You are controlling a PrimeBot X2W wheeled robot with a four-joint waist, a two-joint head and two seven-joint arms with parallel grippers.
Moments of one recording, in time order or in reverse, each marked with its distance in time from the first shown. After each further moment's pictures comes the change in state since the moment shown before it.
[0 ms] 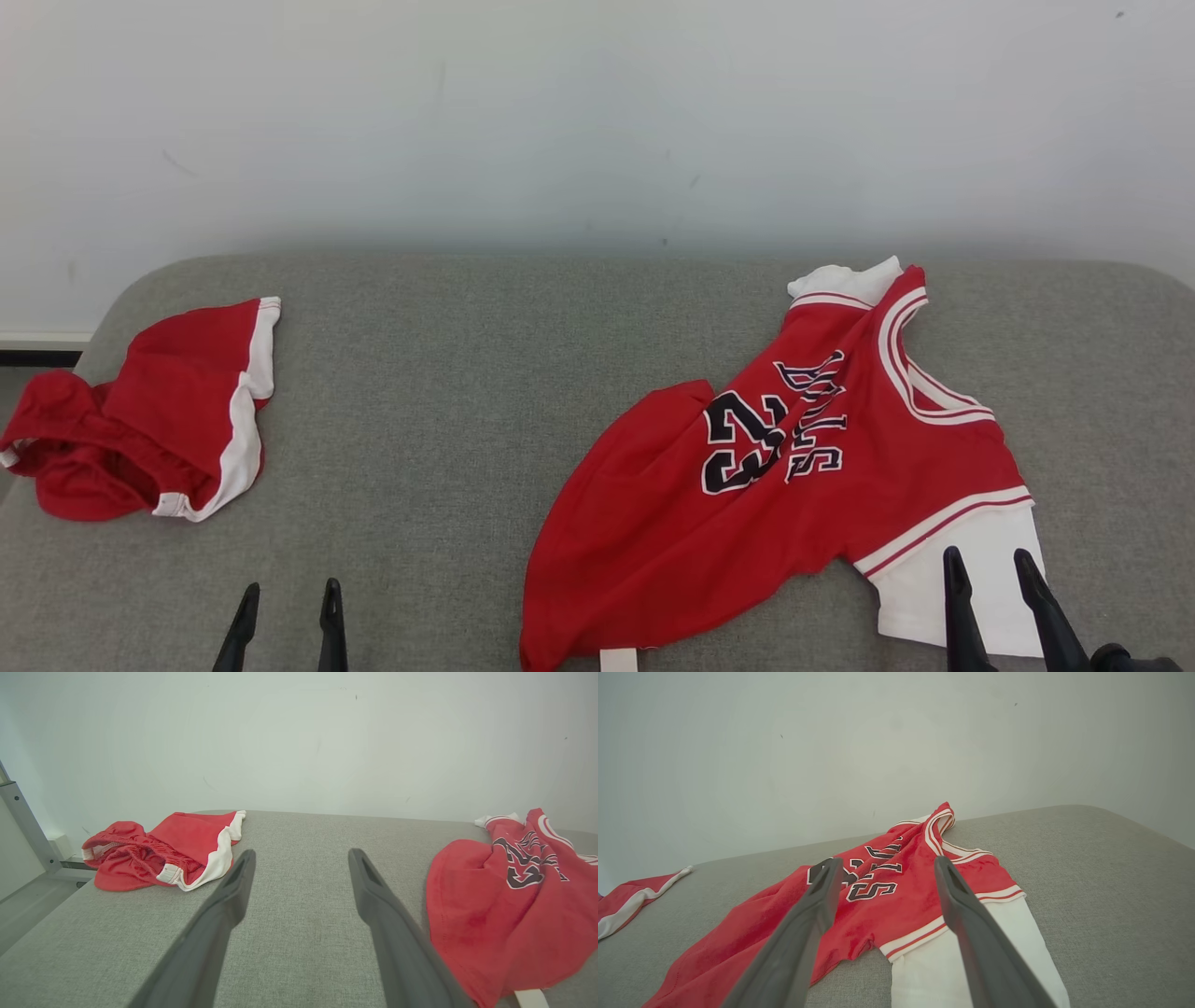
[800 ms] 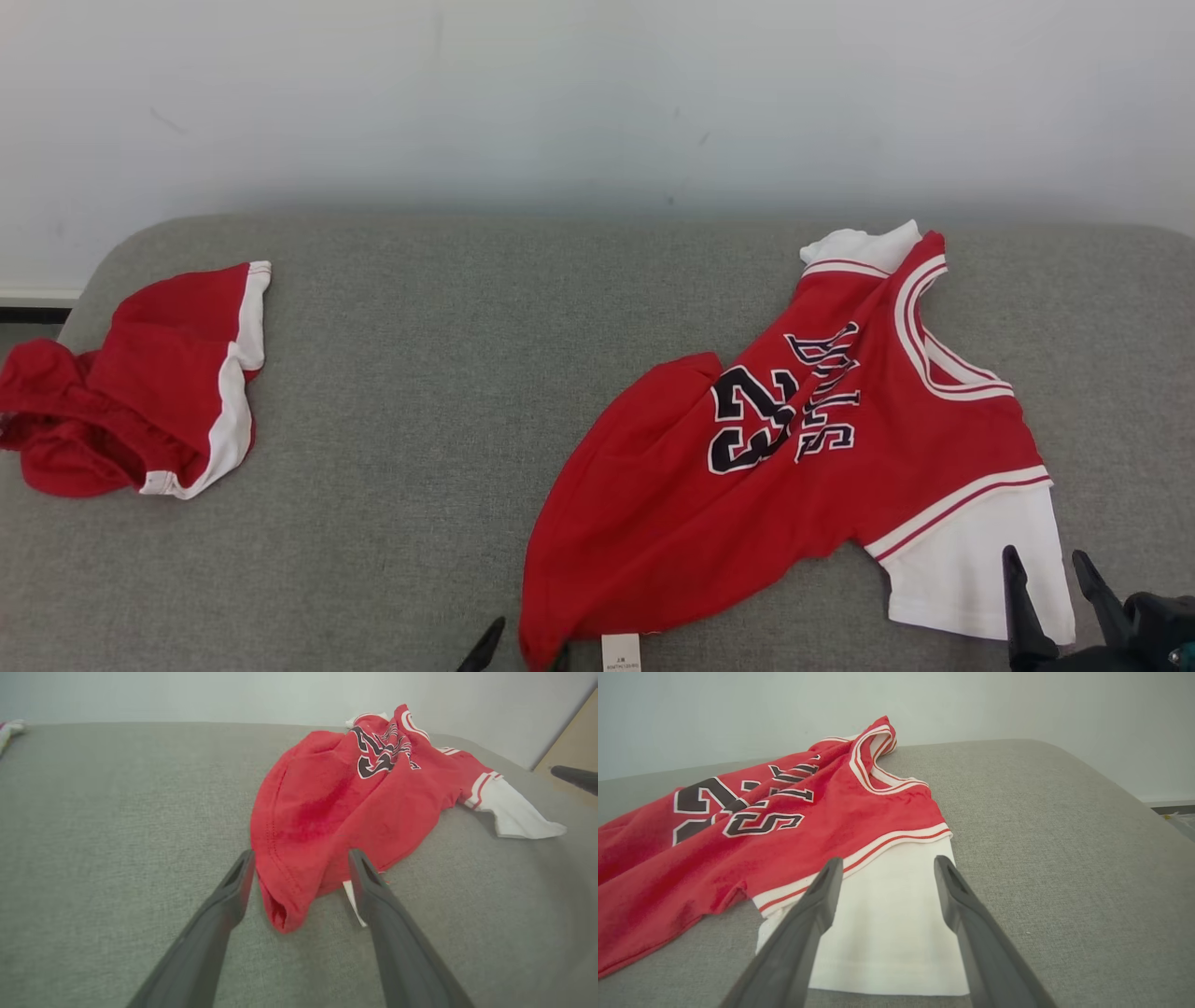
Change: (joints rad) left arm -0.100 -0.001 -0.387 0.231 -0.045 -0.017 0.000; right arm -0.150 -0.095 -0.103 0.268 -0.048 0.000 0.124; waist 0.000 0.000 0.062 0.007
